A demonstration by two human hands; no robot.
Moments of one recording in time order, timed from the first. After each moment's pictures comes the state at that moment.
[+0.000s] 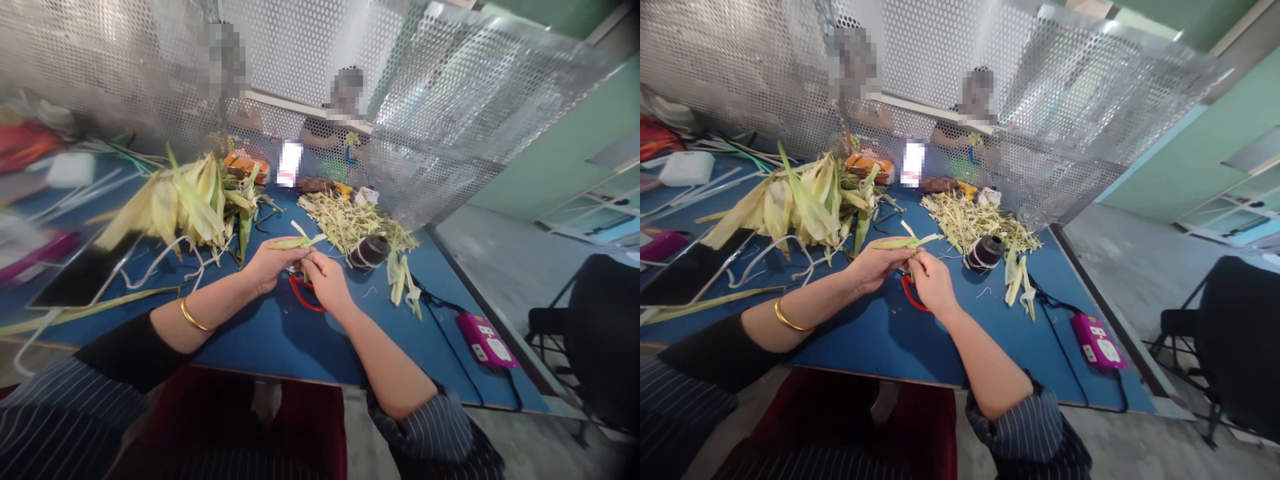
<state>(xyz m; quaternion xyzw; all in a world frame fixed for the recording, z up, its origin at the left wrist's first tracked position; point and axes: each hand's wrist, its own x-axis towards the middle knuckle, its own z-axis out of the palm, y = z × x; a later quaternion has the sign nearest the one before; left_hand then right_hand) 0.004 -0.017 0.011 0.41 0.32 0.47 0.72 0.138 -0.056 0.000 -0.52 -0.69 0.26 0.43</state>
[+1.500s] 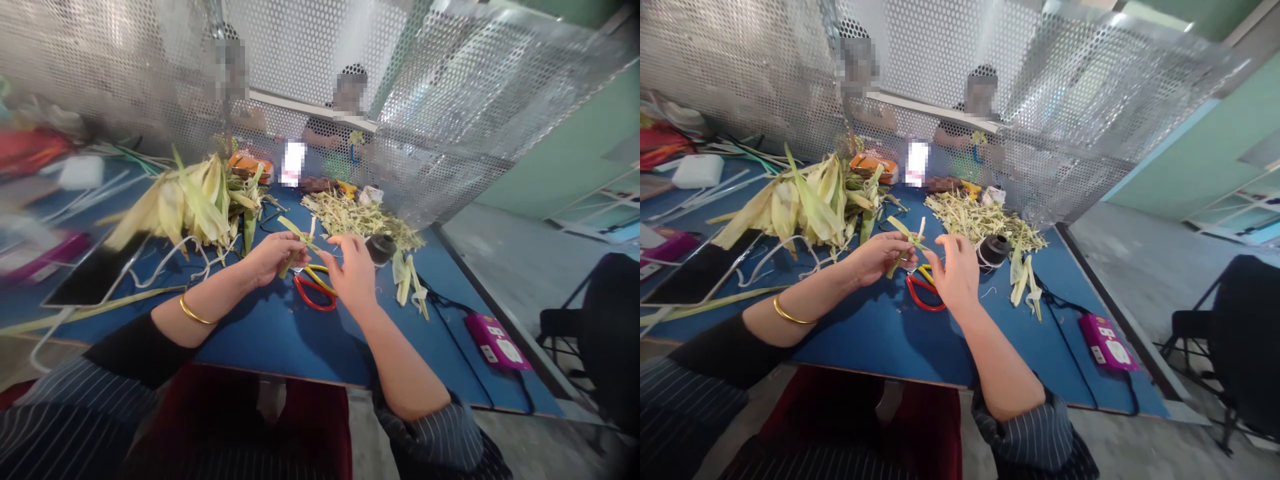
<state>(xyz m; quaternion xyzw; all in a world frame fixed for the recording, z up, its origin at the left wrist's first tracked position) -0.010 -0.005 0.021 0.41 0.35 0.40 0.74 0.158 -0.059 0.017 -0.57 -0.72 -0.05 0.38</state>
